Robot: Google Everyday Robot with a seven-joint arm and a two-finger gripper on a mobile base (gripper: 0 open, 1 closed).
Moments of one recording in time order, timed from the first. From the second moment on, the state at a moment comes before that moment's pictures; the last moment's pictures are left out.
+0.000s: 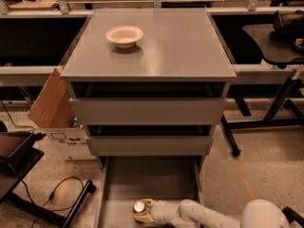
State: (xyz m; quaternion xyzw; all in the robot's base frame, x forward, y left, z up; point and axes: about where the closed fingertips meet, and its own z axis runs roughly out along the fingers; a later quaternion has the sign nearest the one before) arm 0.500 0.056 0.171 -0.44 0.72 0.36 0.41
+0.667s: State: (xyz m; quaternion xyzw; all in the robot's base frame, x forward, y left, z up) arm 0.493 0.063 0.200 -0.46 0.71 0.36 0.41
